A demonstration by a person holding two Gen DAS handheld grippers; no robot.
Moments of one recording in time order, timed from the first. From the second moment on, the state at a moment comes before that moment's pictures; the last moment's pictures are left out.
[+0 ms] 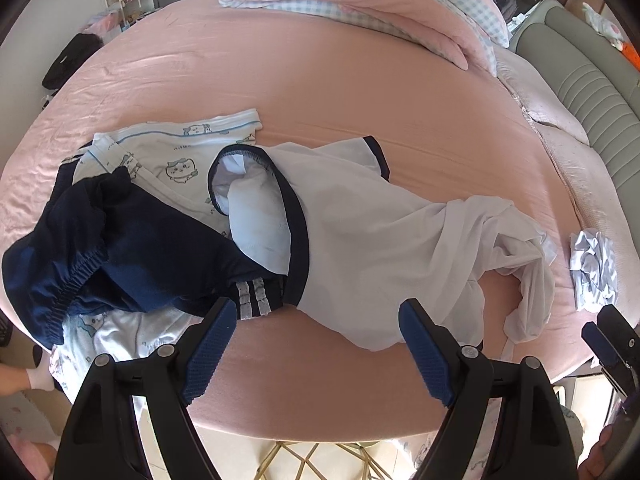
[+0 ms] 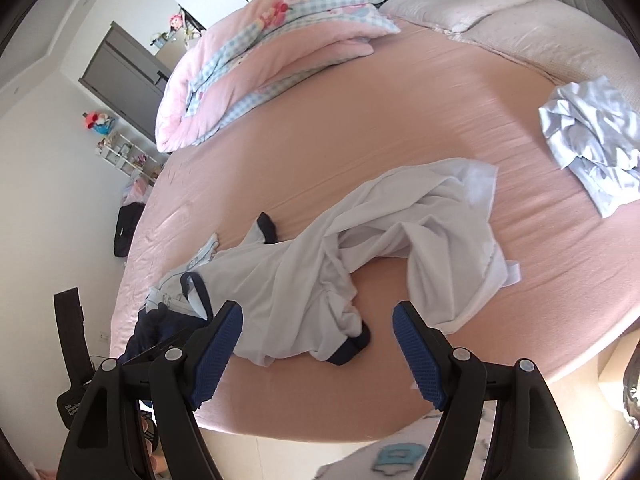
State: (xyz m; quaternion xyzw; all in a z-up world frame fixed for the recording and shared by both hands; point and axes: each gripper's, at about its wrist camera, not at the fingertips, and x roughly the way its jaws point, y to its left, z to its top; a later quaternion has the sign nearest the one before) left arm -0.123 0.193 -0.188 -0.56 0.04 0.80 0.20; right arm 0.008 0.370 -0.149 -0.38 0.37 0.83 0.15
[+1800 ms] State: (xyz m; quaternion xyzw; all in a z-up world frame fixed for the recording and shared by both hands) left arm -0.058 0.339 -0.289 -0.59 0.19 0.73 0.28; right arm -0.007 0.482 -0.274 -0.47 0.48 0.74 0.09
